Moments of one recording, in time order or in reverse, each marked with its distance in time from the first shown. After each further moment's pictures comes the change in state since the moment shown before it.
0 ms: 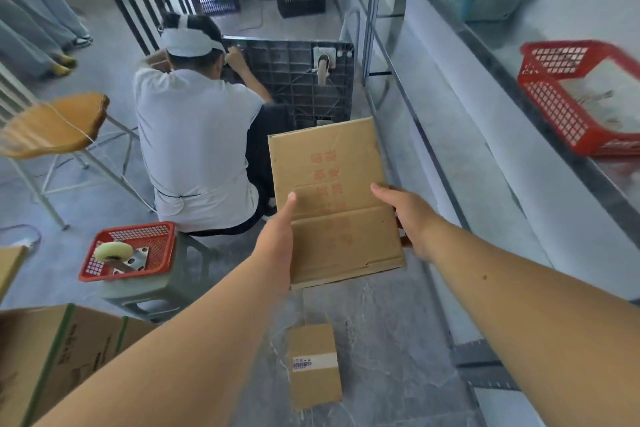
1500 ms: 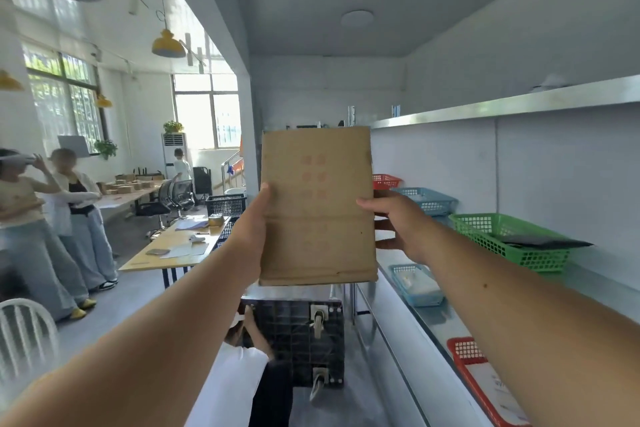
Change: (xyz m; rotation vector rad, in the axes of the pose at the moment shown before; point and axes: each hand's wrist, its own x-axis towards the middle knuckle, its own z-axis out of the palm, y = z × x) left_hand -0.399 0.395 -0.033 -0.143 -0.212 0.767; right_hand -0.322 -0.459 -0.018 -0.035 0.065 -0.742
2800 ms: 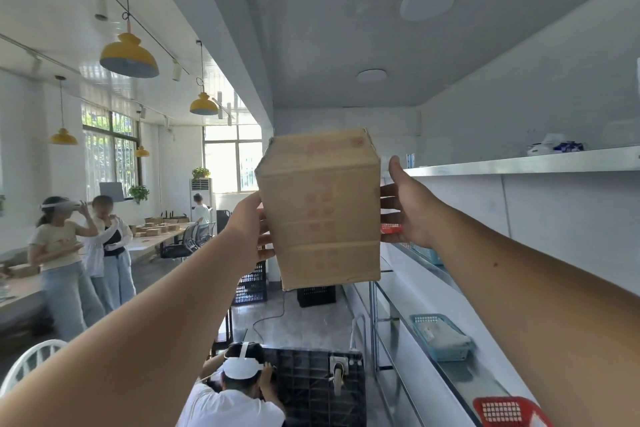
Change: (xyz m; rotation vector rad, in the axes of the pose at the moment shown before) left_hand -0.050 0.102 -0.020 0.035 -0.047 0.150; right_hand -0.029 -0.122 0.003 0.111 0.070 -0.020
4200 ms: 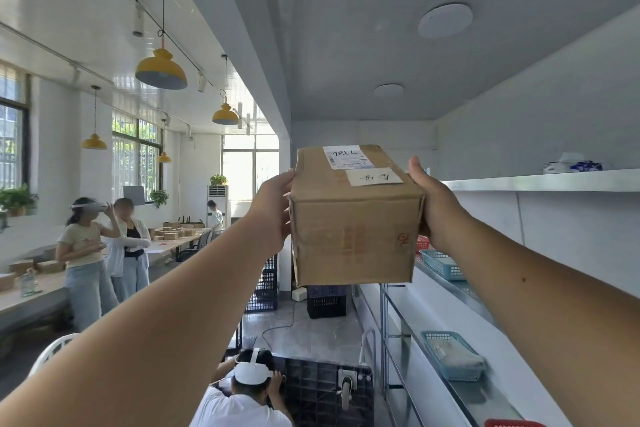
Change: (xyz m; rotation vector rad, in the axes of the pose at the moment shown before) left_hand -0.038 0.035 0.016 -0.189 -0.057 0.179; right_hand -0.030 -0.019 0.001 0.056 0.067 -0.220
